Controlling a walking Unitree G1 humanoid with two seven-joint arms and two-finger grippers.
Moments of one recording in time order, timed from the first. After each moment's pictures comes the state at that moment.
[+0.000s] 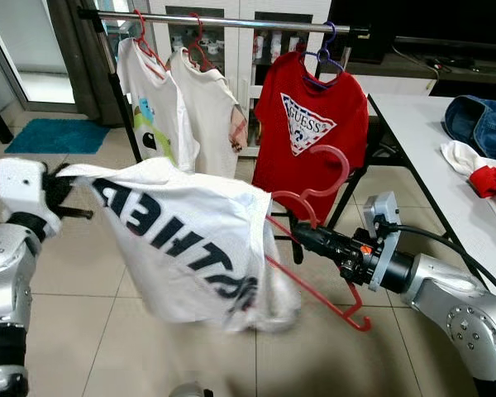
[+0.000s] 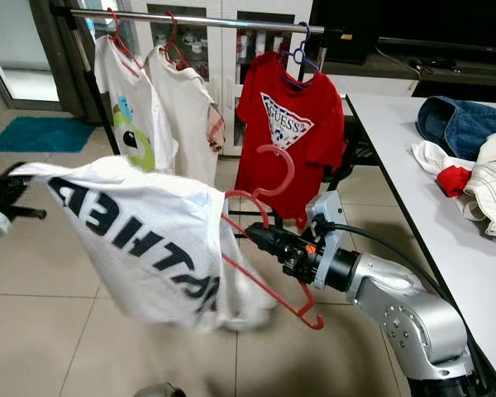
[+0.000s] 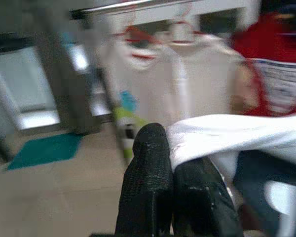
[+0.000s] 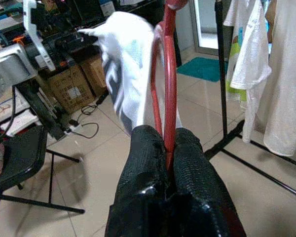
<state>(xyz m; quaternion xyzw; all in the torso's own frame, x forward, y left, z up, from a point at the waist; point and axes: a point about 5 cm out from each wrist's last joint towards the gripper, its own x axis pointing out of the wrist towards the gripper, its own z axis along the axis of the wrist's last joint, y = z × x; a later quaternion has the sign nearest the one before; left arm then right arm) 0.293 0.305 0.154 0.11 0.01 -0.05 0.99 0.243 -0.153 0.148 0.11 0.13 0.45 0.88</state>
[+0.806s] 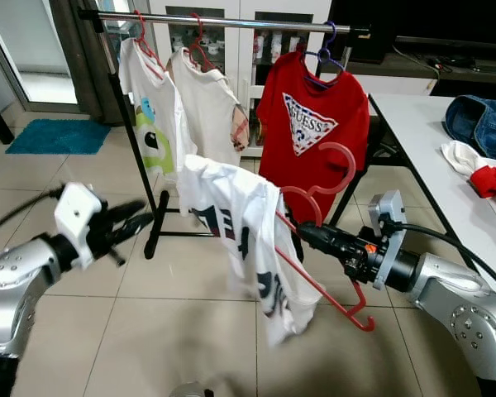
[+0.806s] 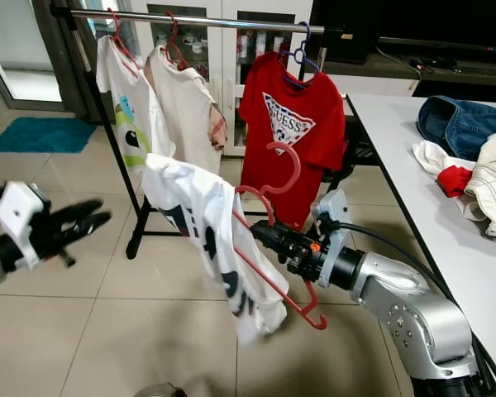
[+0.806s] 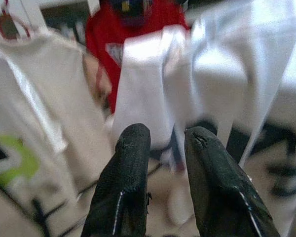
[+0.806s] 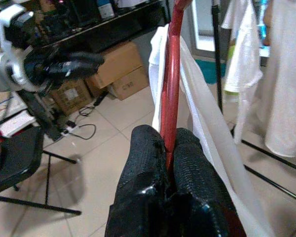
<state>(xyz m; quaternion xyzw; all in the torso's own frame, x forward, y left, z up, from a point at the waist) 0.269 0.252 0.150 0.09 0.04 -0.32 0.94 0.243 -0.158 0.150 0.10 0.12 0.46 0.88</state>
